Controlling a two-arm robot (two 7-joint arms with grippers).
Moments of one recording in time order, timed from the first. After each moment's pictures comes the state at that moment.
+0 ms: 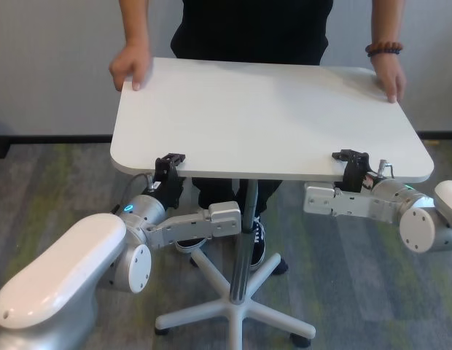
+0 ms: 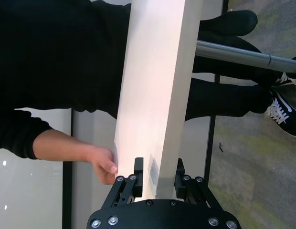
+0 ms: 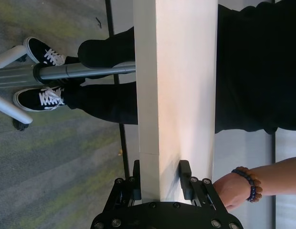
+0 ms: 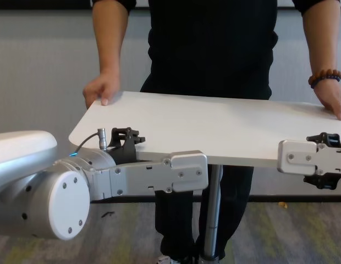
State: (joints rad) left arm -0.47 0.22 0.62 -1.13 0.99 0.13 -0.02; right arm 0.60 0.38 -0.60 -0.92 -0.79 -0.04 0.21
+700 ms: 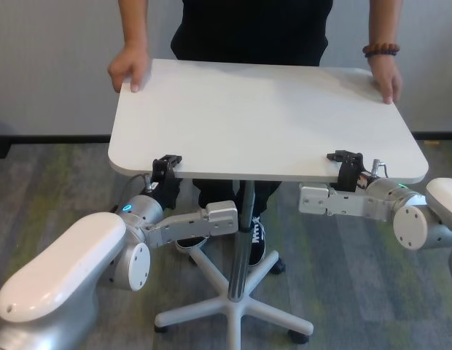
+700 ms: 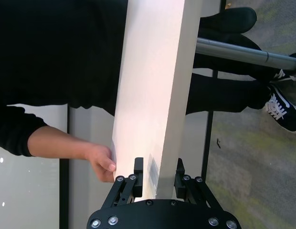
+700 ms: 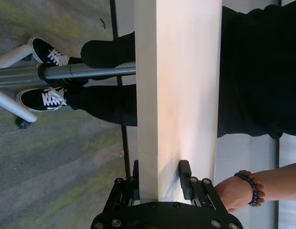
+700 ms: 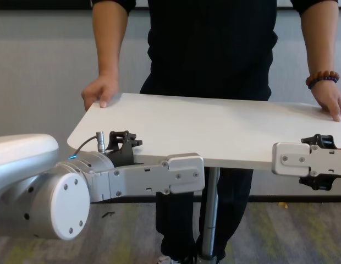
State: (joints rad) left arm -0.49 0.20 0.63 -1.07 0.98 0.13 0.00; right arm 0.65 0.36 -0.63 -0.85 -0.79 -0.06 0.19
